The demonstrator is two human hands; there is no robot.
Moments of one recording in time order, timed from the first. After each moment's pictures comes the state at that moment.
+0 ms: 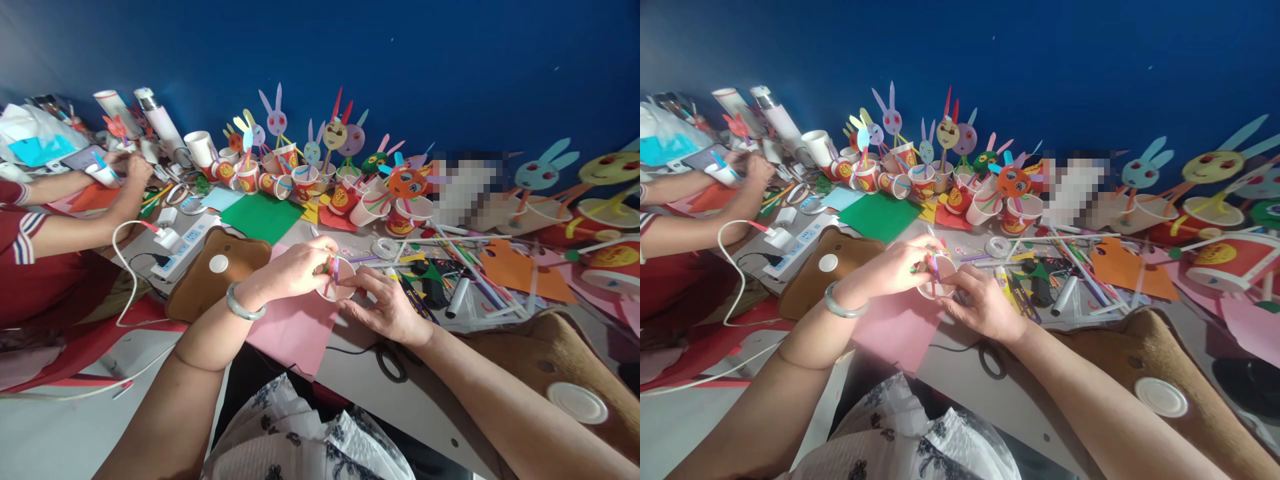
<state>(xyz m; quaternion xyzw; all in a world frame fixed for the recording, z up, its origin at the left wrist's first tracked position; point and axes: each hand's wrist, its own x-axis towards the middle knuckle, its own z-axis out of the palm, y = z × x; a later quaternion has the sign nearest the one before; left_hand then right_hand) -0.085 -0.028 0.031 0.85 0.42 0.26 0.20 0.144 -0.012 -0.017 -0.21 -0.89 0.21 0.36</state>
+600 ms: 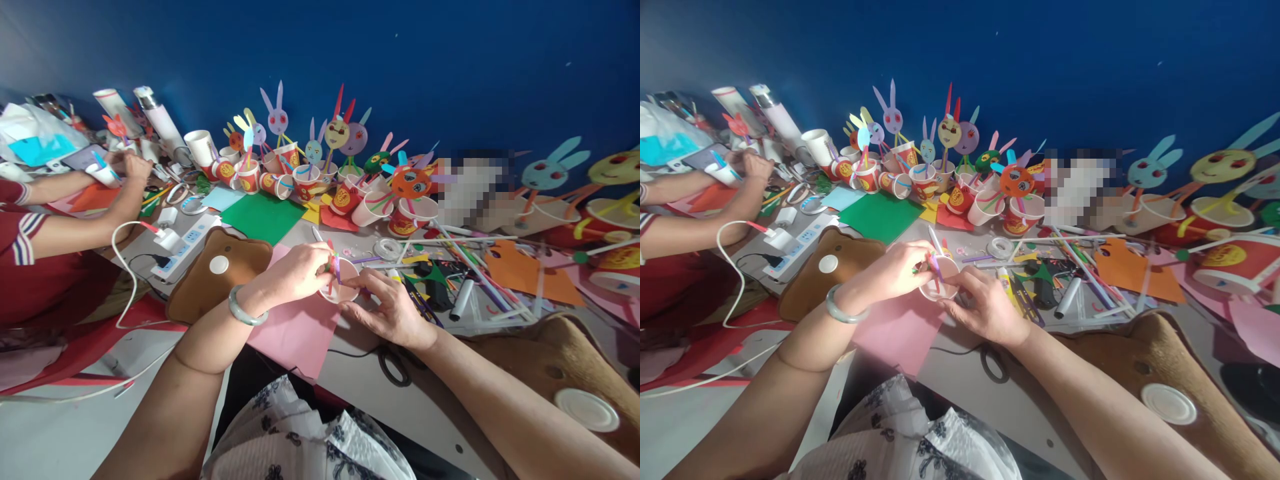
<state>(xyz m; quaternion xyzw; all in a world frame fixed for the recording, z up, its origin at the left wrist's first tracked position) -0.079 -0.030 0.030 0.82 0.47 0.26 0.20 0.145 -0.013 -0.016 -0.23 -0.89 0.20 0.35</state>
